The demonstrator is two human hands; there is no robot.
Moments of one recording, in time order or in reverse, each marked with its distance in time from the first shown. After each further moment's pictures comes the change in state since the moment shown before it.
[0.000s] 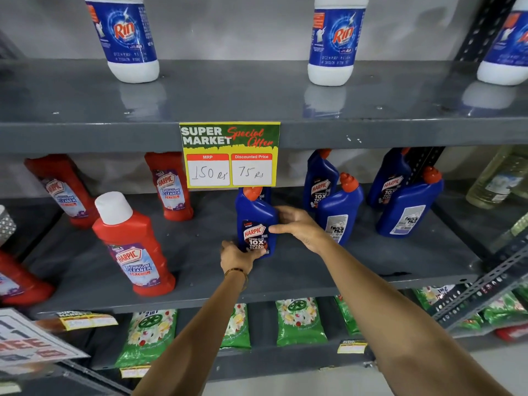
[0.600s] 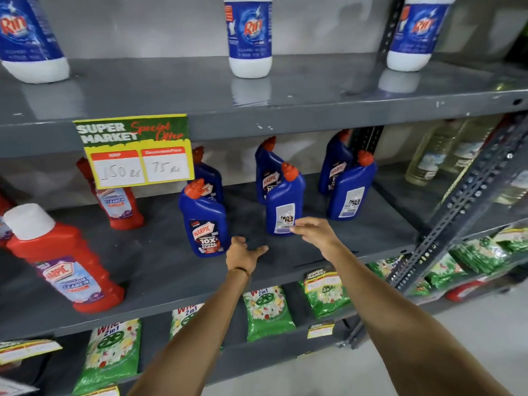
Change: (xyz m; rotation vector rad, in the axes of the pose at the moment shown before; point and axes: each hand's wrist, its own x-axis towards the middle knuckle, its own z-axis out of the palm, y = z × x) left_hand -0.048 0.025 0.091 0.049 -0.218 0.136; right_hand -0.066 0.061 -0.112 0.063 0.431 0.162
